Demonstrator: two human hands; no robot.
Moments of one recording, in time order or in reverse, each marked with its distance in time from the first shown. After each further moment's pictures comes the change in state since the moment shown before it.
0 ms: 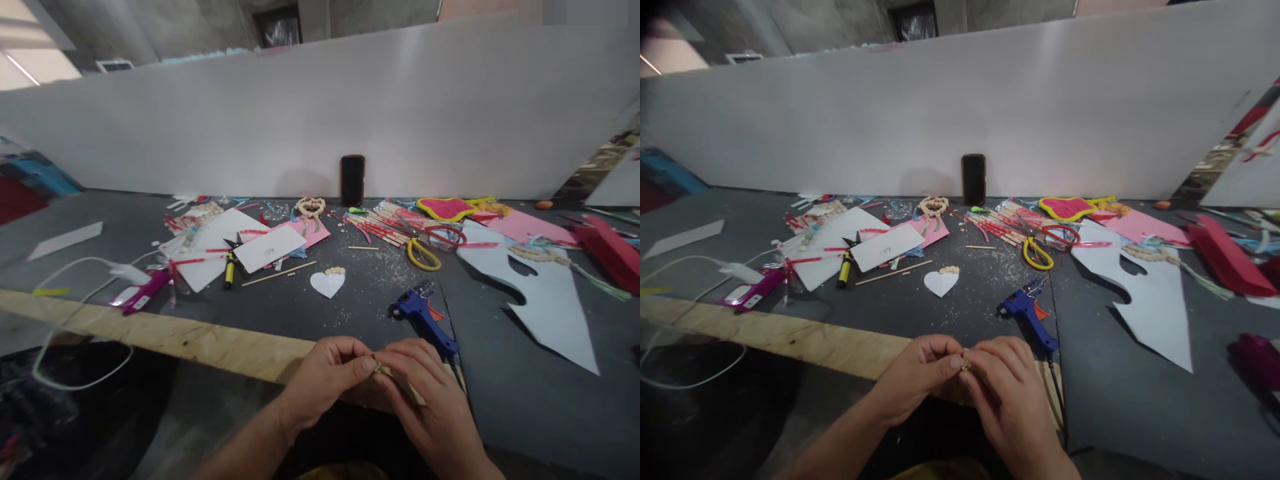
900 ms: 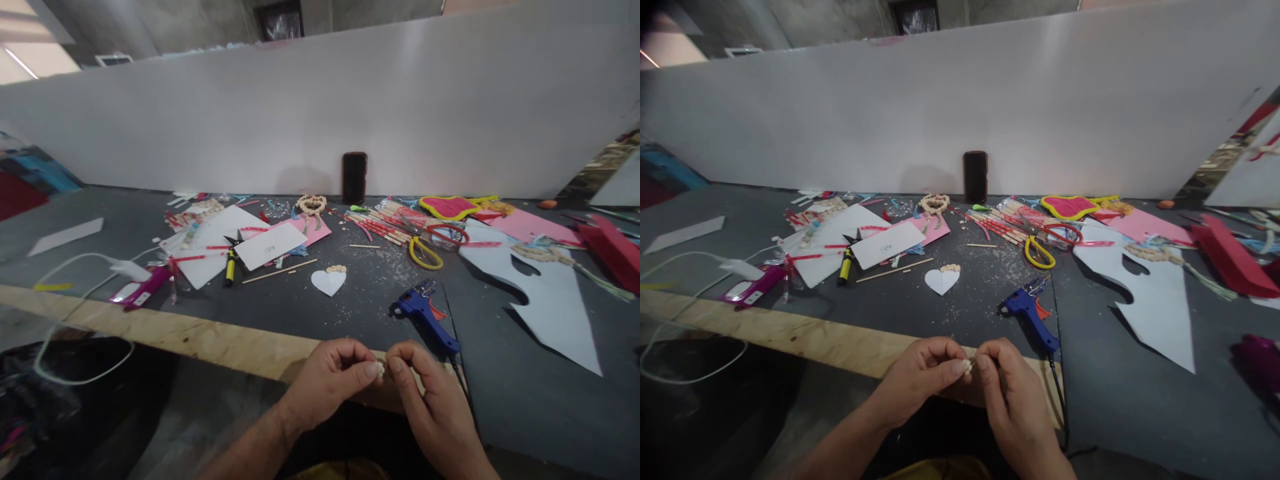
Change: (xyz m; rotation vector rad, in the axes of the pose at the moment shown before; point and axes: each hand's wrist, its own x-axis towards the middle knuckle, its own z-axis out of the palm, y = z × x) left_hand -0.004 0.000 0.001 0.148 0.023 0.022; right_hand 0.000 -0.006 0.005 0.200 -0.019 0.353
